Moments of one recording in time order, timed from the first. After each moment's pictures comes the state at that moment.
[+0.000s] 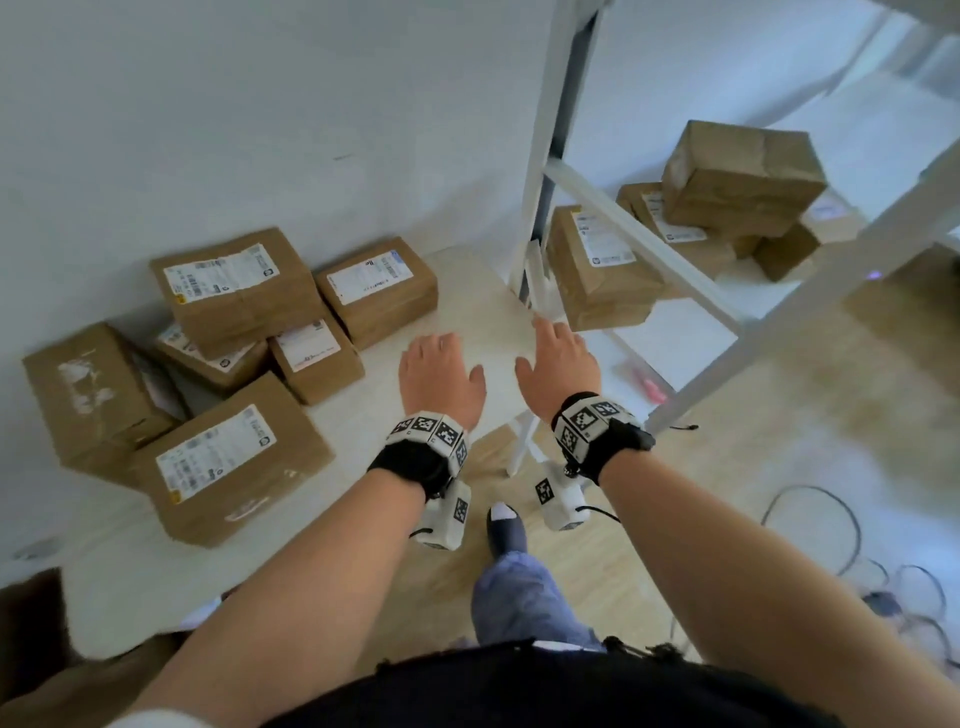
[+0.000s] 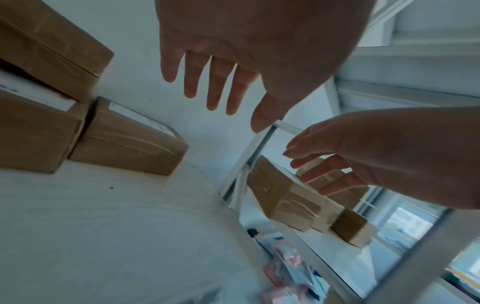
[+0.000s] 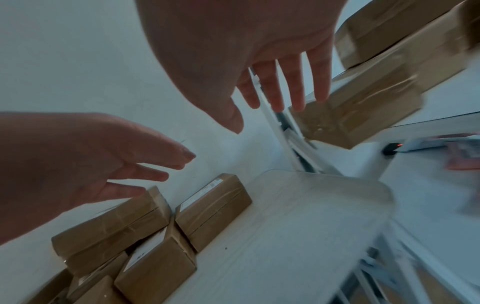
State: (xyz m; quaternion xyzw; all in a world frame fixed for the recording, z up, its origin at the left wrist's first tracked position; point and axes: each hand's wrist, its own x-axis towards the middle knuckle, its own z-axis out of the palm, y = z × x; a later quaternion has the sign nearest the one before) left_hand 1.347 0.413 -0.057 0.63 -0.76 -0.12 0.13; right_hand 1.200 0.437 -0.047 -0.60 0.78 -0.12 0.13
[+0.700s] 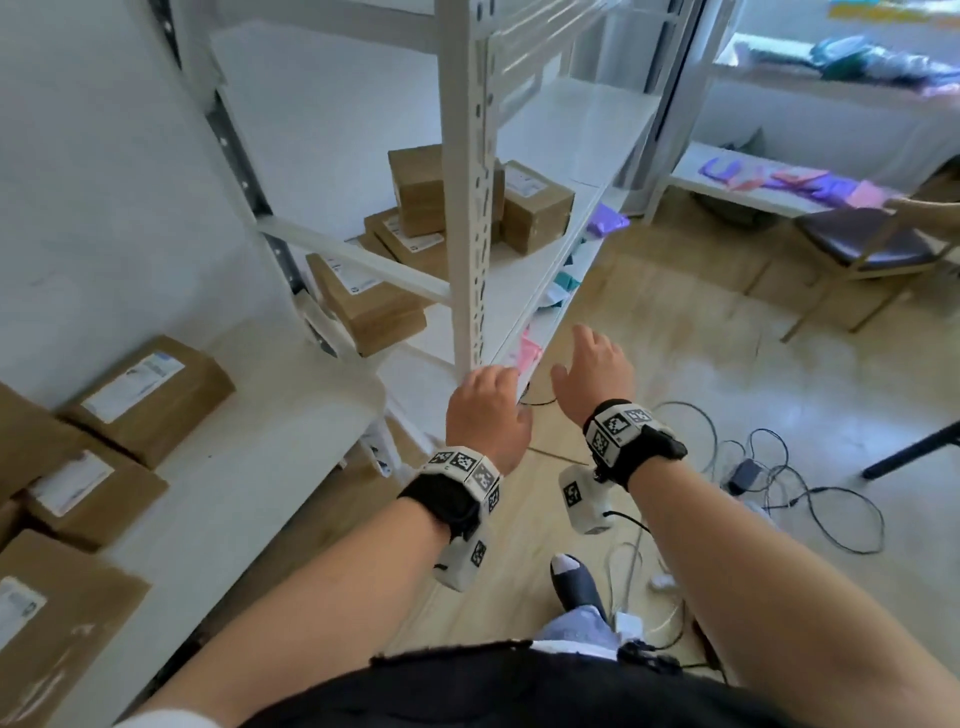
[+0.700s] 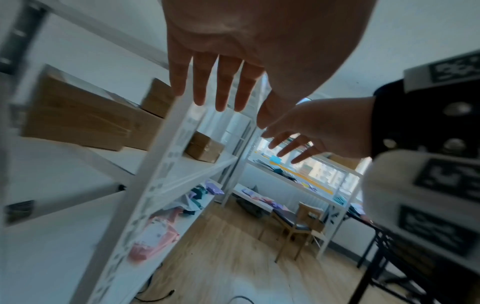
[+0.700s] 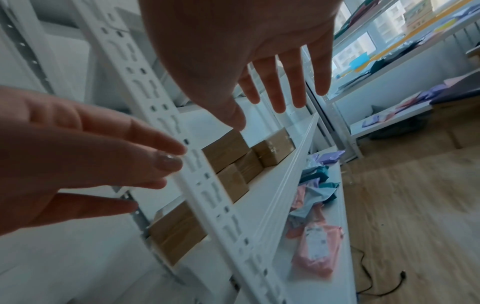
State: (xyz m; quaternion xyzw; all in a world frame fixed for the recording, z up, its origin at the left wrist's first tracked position) left_hand 1.118 0.583 -0.037 0.31 -0.93 -0.15 0.13; right_hand 0.976 0.643 -0.030 -0.36 0.92 -0.17 0.04
